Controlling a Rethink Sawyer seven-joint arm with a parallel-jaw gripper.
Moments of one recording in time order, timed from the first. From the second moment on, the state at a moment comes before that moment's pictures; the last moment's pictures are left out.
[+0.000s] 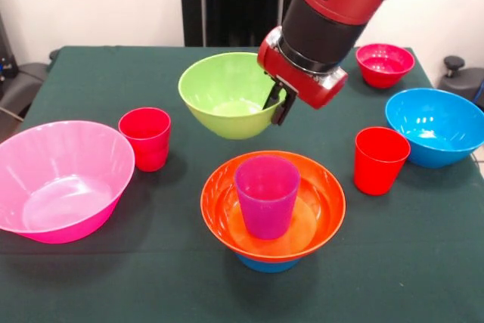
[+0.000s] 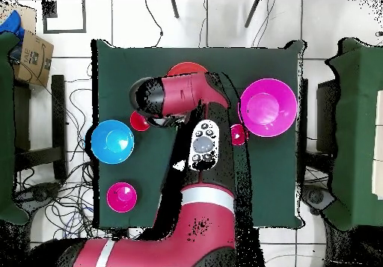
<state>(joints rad) -0.05 -0.45 -0.08 1.21 -0.26 0.98 2.50</state>
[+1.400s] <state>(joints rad) -0.06 -0.45 -0.11 0.95 -0.15 1.31 2.50</state>
